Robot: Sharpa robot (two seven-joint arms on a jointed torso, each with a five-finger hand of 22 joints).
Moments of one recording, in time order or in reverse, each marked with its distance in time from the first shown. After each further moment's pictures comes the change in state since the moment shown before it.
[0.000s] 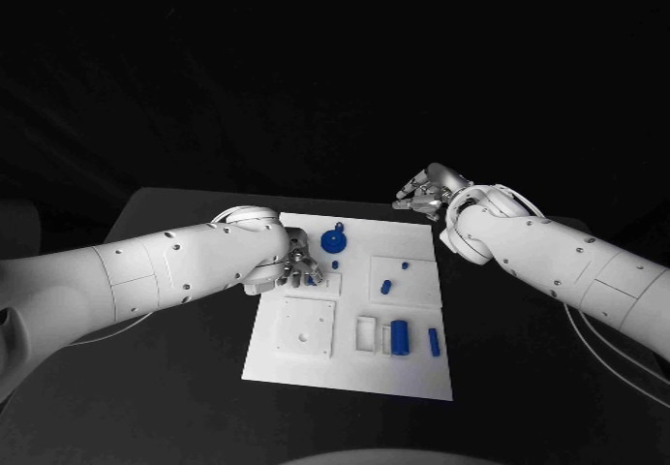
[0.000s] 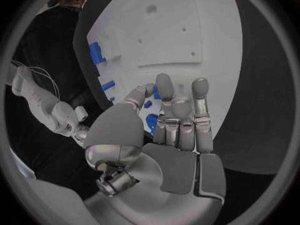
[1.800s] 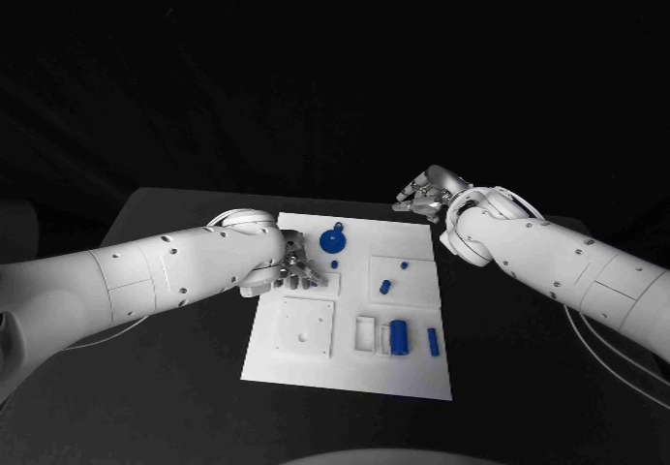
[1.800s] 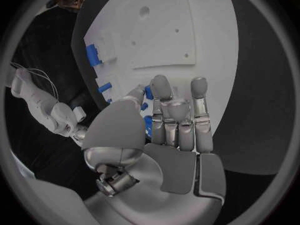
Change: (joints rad) left arm -0.009 -0.008 -0.002 -0.007 -0.017 0.001 0.006; left_hand 0.061 -0.106 -0.111 0.330 -0.564 0.151 -0.107 -0.001 0.030 -0.025 -0.029 0.022 0.006 0.005 -0.005 0.014 0.011 -0.006 0.011 0.003 -0.039 0.000; right arm -0.008 -0.005 0.000 0.000 -0.001 -0.001 0.001; right_hand -0.004 0.004 -0.002 -0.004 0.000 0.000 0.000 0.000 -0.001 -0.004 0.004 0.000 -0.003 0.000 0.000 -0.004 -0.001 0.000 0.000 0.000 -0.004 0.000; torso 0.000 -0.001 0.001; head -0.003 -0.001
